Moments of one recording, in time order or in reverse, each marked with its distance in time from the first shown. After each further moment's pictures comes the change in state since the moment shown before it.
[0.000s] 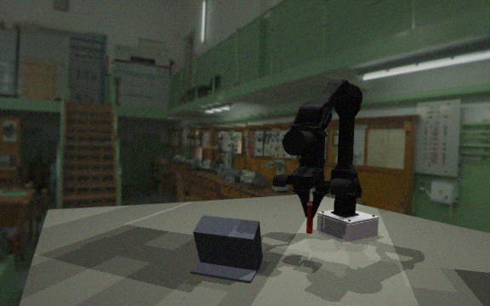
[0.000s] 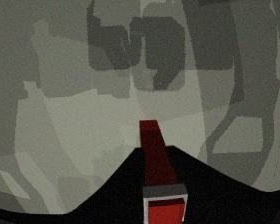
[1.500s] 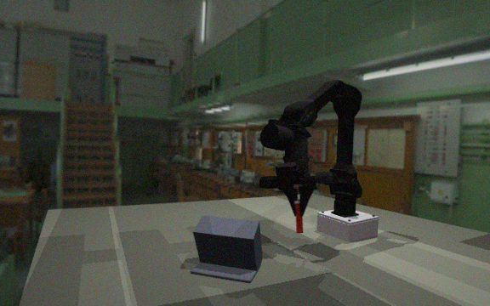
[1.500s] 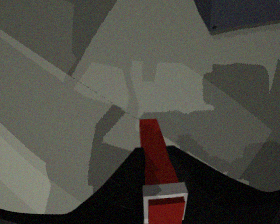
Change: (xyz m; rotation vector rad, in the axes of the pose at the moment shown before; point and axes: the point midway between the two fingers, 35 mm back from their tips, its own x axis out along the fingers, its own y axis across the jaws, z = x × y) arm -0.006 -0.024 0.022 0.002 -0.176 0.152
